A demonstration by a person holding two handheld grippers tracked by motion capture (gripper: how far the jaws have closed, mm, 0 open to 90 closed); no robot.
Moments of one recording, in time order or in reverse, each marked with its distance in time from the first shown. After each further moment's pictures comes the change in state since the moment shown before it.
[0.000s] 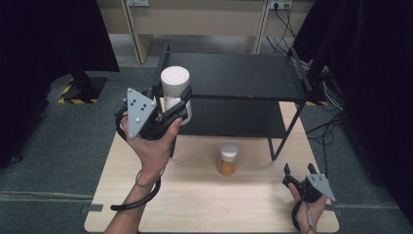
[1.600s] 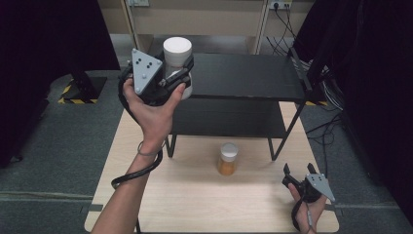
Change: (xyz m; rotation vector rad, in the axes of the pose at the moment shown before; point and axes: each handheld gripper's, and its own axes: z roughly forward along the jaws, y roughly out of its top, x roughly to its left) left arm 0.012 0.041 0.053 0.063 0.038 0.013; right arm 0.000 0.000 0.000 0.000 0.004 -0.006
